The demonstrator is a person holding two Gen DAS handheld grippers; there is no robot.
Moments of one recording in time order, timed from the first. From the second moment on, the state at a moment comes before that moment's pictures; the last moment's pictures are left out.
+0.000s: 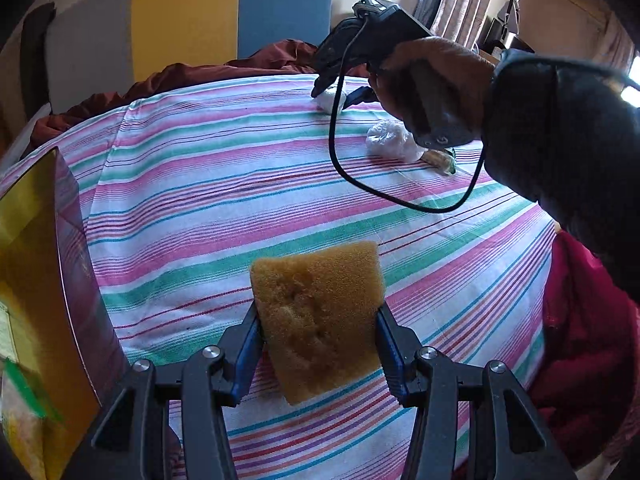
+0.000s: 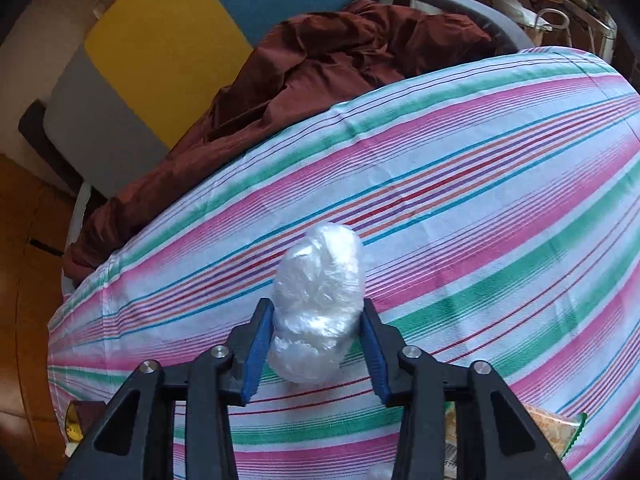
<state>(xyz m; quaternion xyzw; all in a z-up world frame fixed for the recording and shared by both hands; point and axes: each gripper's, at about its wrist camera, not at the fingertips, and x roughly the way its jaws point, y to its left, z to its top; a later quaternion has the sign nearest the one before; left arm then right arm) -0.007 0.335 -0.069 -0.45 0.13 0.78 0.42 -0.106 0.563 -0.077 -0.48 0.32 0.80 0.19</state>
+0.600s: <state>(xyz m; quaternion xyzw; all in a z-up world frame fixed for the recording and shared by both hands) 0.025 0.326 -0.046 -0.42 0.14 0.79 0.42 0.031 0.445 -0.069 -0.56 0.17 0.81 0.08</state>
